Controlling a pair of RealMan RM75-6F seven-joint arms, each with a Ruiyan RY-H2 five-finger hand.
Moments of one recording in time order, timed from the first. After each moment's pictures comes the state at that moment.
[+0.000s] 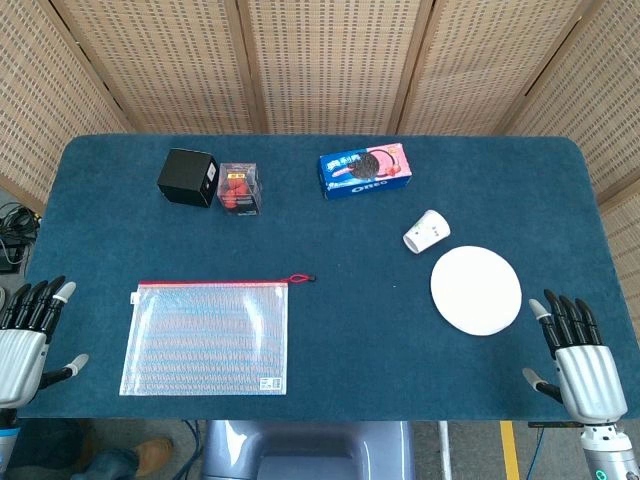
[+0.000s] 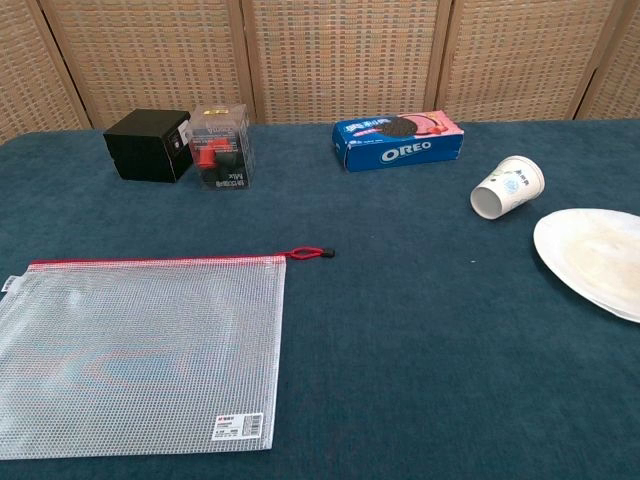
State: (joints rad) left arm -0.06 -1.12 -0.01 -1.70 1.63 1.58 0.14; right arm 0.03 -1.18 0.03 -1.59 -1.68 1.63 -0.11
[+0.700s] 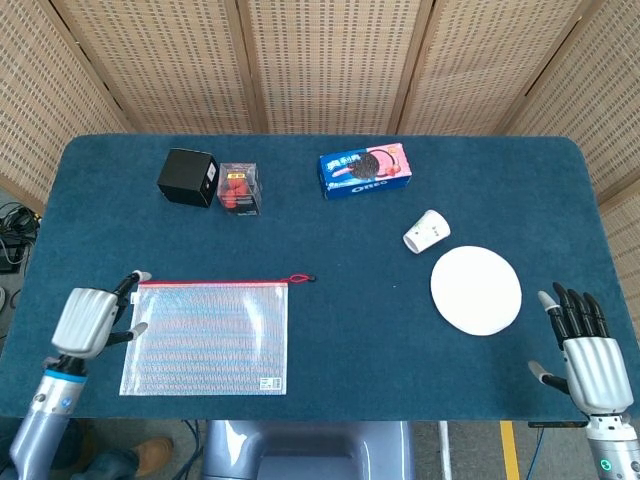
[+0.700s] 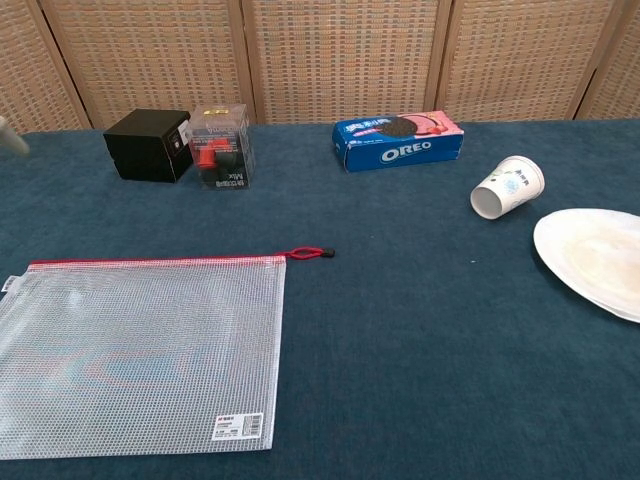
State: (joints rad) left arm -0.28 -1.30 -0.13 -1.64 1.53 1.31 0.20; right arm 0.05 -1.17 0.06 -1.58 -1.61 1.58 -0.08
